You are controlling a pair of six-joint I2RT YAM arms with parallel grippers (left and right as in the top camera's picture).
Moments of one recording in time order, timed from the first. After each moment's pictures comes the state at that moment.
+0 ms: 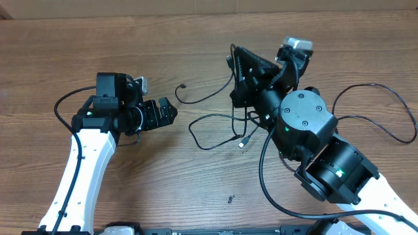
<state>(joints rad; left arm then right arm) -0.03 1.38 1.05 -0.79 0.41 -0.31 0.80 1.16 1.31 -0.24 0.42 0.65</state>
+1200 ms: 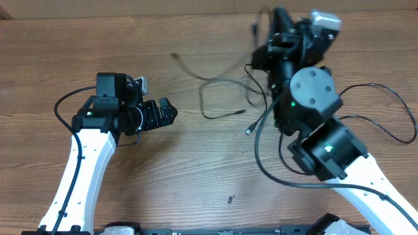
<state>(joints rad) -0.03 1.38 1.05 -0.79 0.41 -0.31 0.67 1.24 1.32 -0.01 0.69 0.28</state>
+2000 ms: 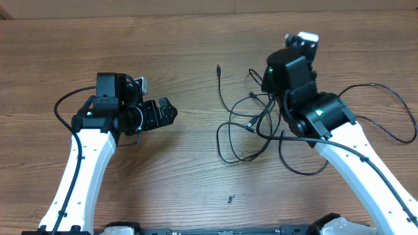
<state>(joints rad) -0.03 1.38 1.05 -0.79 0.41 -0.31 0.48 1.41 1.33 -0.71 0.45 0.55</state>
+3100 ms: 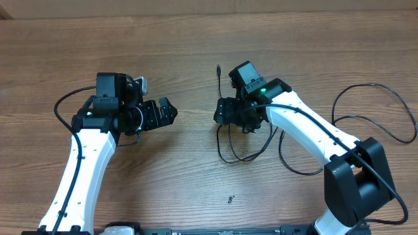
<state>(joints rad) -0.03 1.38 1.05 -0.79 0.41 -0.31 0.52 1.81 1.33 -0.79 -0.24 0.60</state>
